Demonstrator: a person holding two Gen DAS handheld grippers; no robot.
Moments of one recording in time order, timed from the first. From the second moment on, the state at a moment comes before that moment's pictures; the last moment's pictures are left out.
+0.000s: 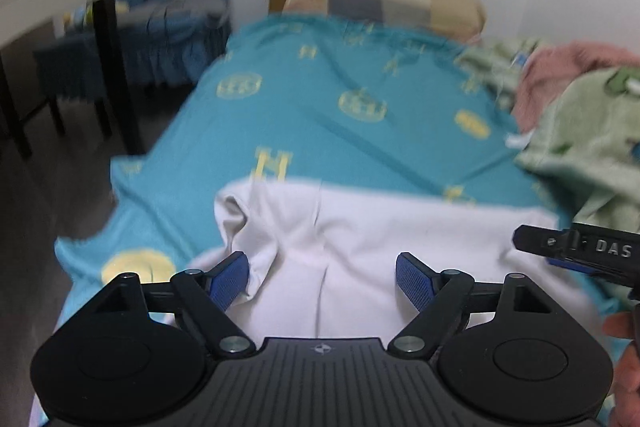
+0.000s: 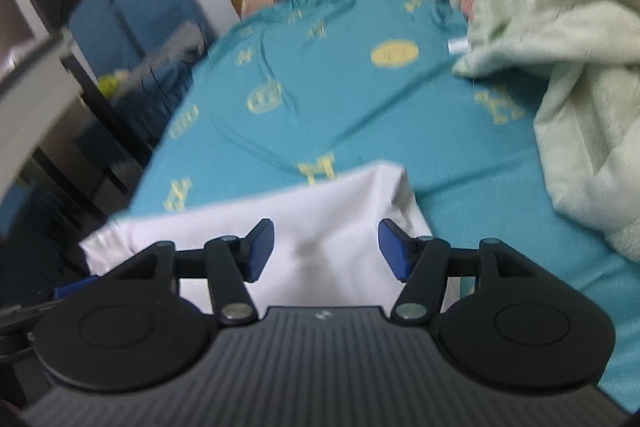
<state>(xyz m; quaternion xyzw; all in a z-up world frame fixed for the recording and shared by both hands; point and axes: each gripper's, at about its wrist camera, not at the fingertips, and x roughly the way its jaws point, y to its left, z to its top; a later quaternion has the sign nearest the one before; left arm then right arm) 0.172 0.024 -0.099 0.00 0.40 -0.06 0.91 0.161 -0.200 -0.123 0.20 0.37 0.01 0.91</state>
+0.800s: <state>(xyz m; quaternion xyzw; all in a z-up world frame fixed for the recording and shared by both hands) 0.090 0.053 -0.075 -0.09 0.46 -0.11 0.88 0.075 -0.199 -0.109 0.22 0.40 0.00 0.89</state>
